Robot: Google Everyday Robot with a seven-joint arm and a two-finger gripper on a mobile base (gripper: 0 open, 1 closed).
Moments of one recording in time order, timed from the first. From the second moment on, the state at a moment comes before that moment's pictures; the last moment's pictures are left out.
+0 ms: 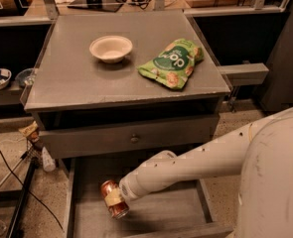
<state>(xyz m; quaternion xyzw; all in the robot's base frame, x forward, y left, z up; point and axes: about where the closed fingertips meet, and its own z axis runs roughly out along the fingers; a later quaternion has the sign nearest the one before) 0.455 0.101 0.480 -0.28 0.92 0.25 0.13</state>
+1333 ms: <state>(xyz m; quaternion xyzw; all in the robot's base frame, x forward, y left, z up) 0.488 0.075 0.530 -0.27 0.90 0.26 0.21</state>
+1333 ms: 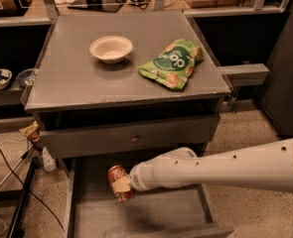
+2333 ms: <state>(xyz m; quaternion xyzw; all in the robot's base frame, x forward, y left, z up) 0.492 0.076 0.569 -0.29 0.89 0.26 0.22</state>
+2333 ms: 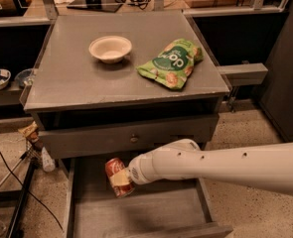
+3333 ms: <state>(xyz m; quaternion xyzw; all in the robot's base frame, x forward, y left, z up) 0.491 0.063 0.590 -0.27 0.89 0.26 0.25</state>
